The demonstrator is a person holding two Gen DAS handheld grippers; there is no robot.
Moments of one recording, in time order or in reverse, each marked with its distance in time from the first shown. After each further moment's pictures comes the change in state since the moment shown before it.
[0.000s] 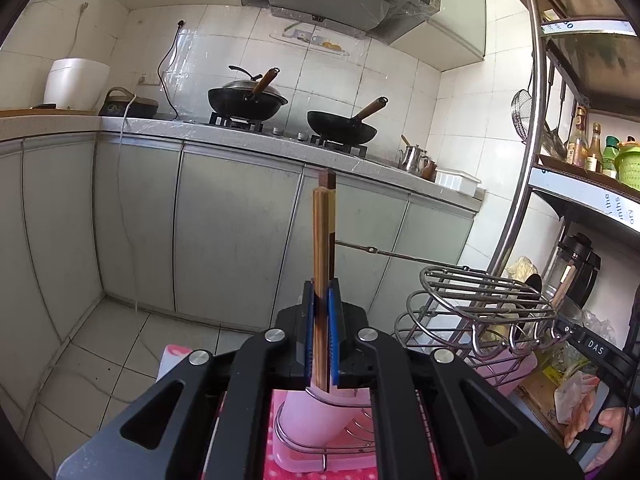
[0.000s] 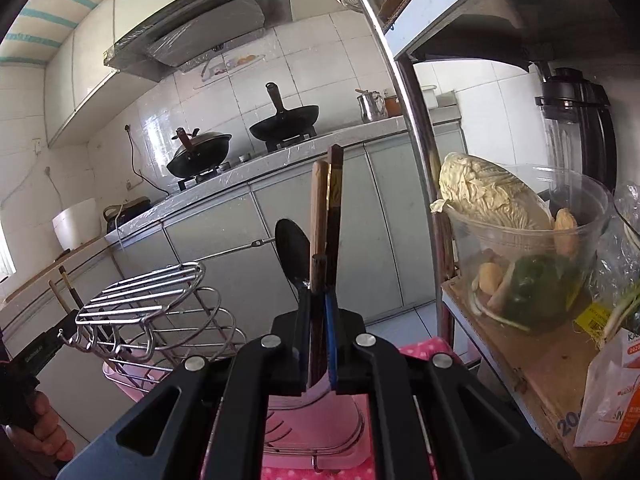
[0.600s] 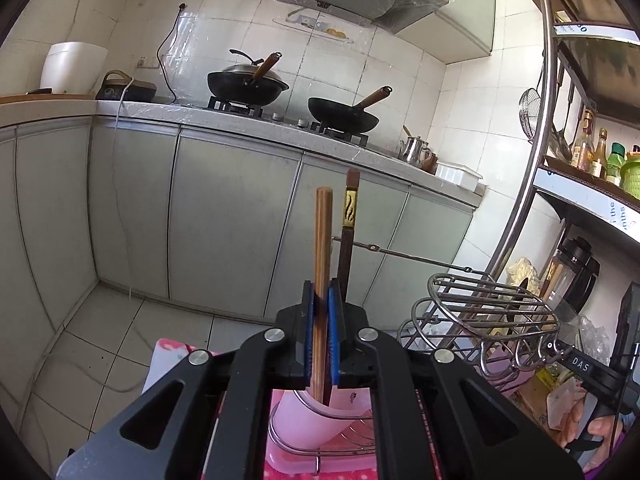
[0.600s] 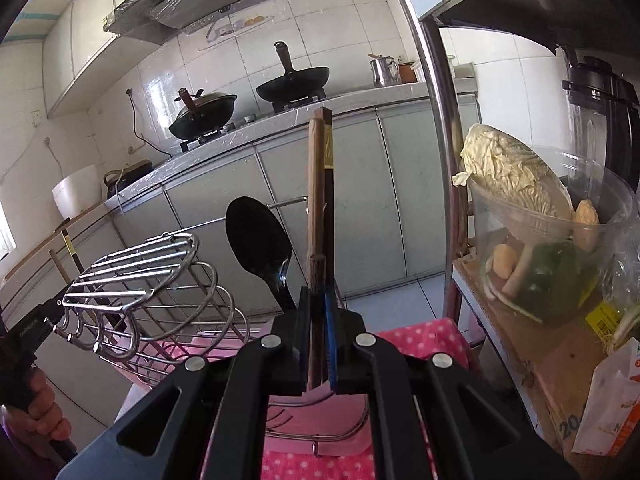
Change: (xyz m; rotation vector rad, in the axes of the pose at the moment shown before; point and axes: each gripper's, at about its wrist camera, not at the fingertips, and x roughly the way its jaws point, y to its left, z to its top) left arm 0.011 0.004 0.007 -0.035 0.049 -0.014; right arm 0.022 0.006 -0.002 -0.032 0.138 0.007
